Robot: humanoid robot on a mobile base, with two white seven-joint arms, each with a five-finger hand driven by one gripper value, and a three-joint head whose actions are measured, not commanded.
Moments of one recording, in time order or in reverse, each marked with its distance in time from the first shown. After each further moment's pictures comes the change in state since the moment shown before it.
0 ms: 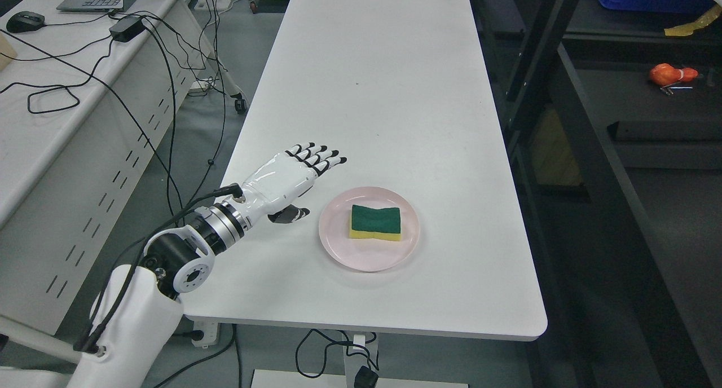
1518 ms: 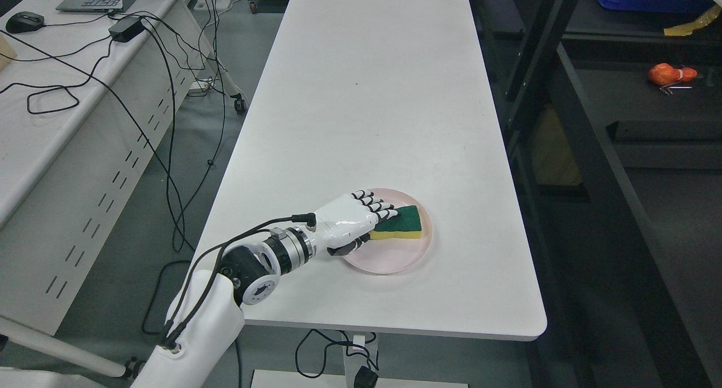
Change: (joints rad) left arm -0.016 -0.151 -0.091 0.147 -0.113 -0.069 -0.062; right arm 0.000 0.000 0.000 0.000 0.000 0.000 0.000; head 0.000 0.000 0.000
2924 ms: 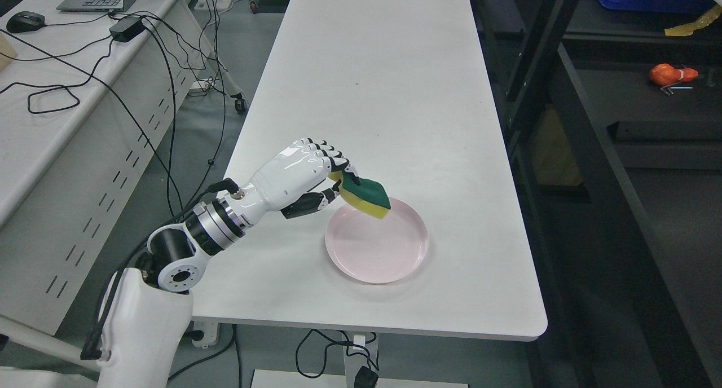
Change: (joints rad) left arm 0.069 -0.016 0.364 -0.192 0.338 -0.300 -0.046; right arm 0.000 0.000 0.000 0.000 0.000 0.000 0.000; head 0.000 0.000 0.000
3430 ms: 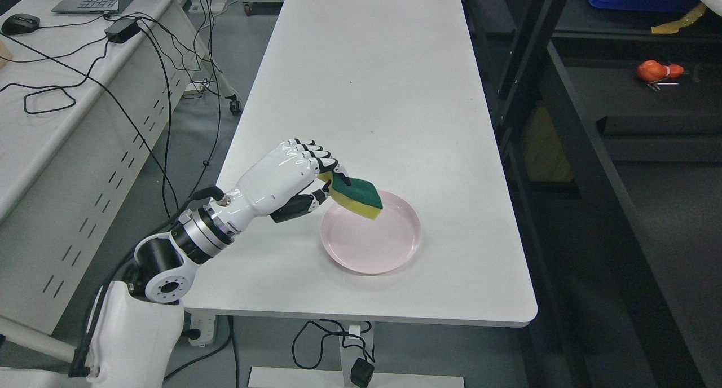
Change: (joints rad) left arm 0.042 -0.002 0.045 -0.062 0.010 0.000 0.000; right arm 0.000 0.000 0.000 0.000 0.000 0.000 0.000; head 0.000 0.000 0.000
